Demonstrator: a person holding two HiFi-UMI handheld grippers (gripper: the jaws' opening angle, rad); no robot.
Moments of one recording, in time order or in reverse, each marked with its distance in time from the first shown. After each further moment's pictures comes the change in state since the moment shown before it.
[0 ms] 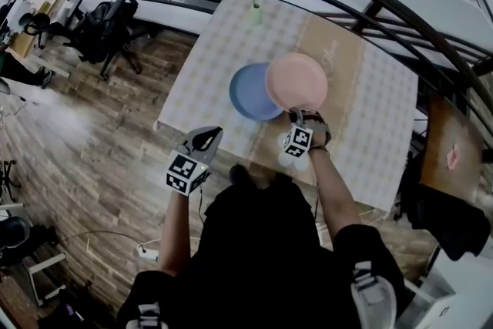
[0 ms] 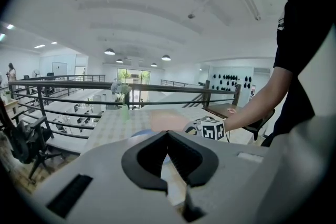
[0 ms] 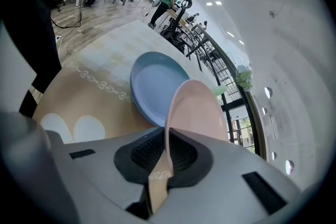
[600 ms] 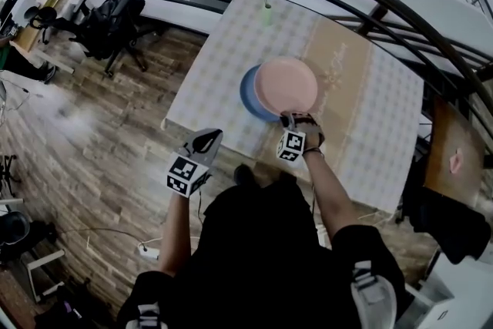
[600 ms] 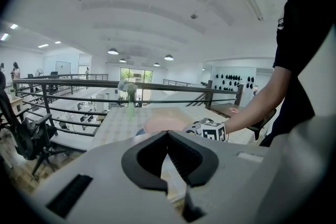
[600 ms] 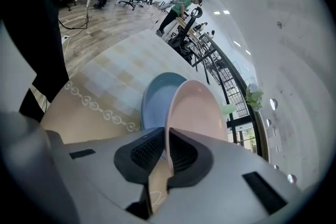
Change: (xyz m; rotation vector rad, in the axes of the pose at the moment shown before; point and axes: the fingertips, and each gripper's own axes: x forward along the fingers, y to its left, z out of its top) left arm -0.028 0.019 -0.017 -0.012 0.005 0.026; right arm 0.006 0.029 0.068 -0.078 -0.076 0.029
